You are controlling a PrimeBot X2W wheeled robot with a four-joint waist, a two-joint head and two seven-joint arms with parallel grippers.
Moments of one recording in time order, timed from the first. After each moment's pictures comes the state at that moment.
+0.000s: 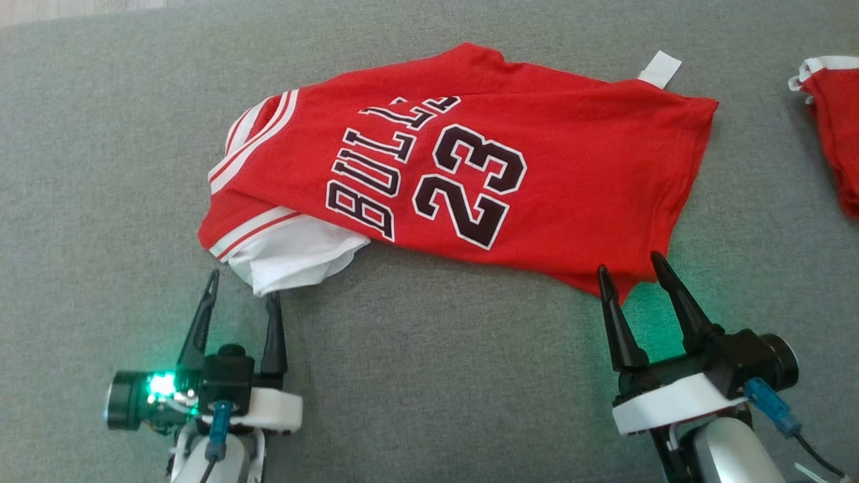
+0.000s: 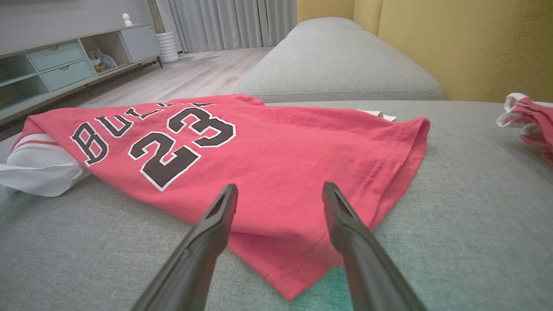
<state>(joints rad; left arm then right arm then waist) -0.16 0.17 -0.32 0.36 -0.04 0.28 -0.26 -0.03 -0.05 0.14 0.18 0.05 0.13 -0.26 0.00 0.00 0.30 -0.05</state>
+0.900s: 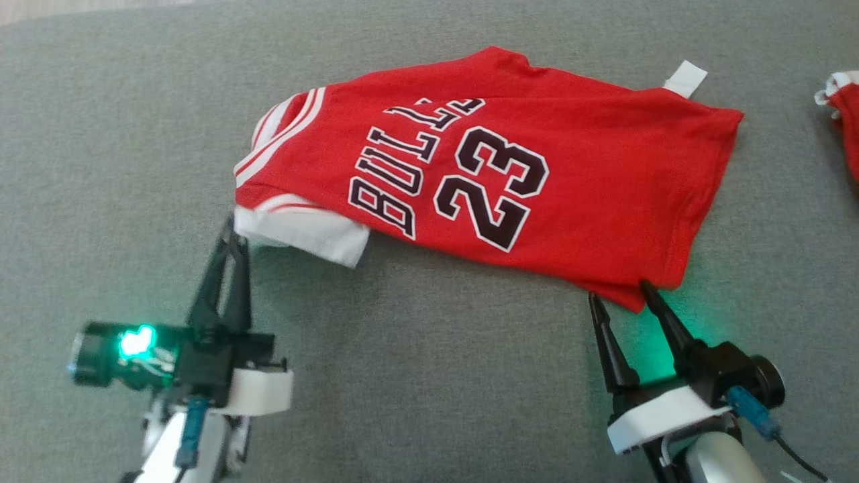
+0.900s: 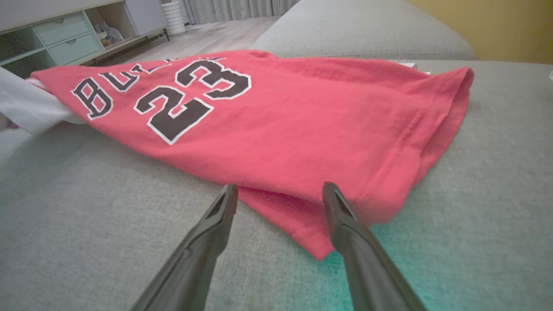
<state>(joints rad) -0.16 0.22 -0.30 0.12 0.00 0.23 -0.26 -0.03 -0.05 0.16 0.27 0.05 0.13 -0.26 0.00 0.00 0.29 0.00</state>
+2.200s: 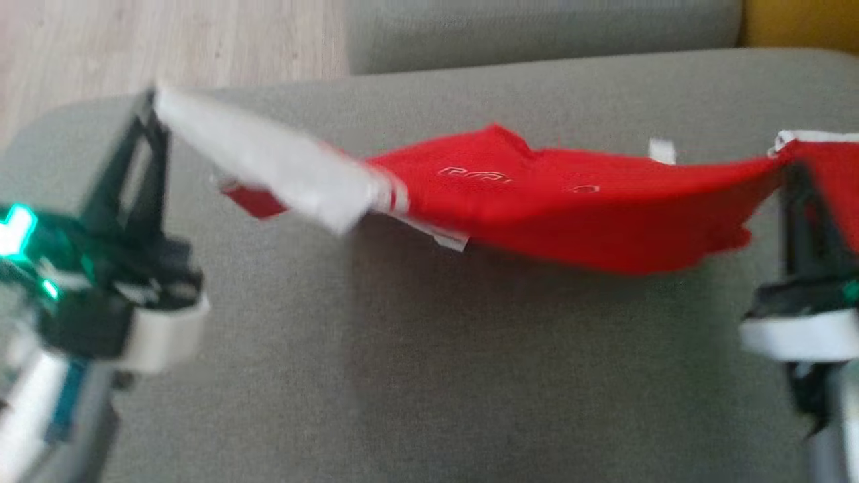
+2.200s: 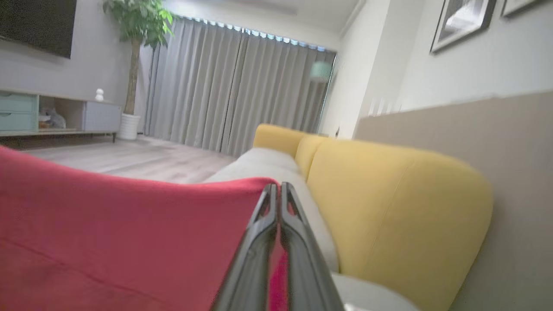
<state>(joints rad) -0.32 0.47 -0.28 -0.15 0.02 0.14 -0.26 -0.11 -0.13 -0.10 0.00 -0.07 0.13 -0.26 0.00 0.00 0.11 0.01</state>
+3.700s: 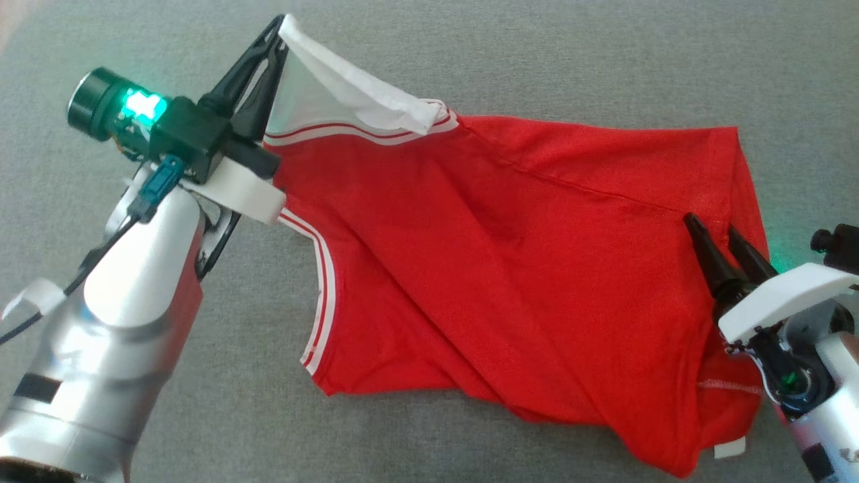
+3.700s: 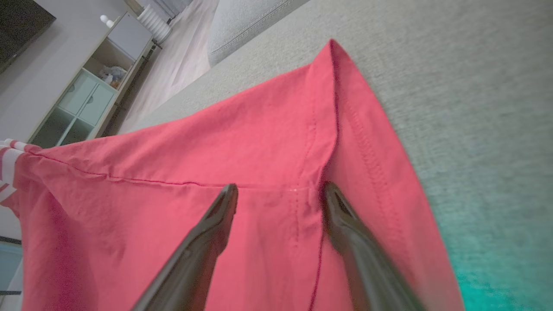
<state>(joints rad) -0.80 0.30 -0.52 0.49 -0.17 -0.11 -0.24 -0.30 -0.42 0.35 0.43 0.99 0.13 0.06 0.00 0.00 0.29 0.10</state>
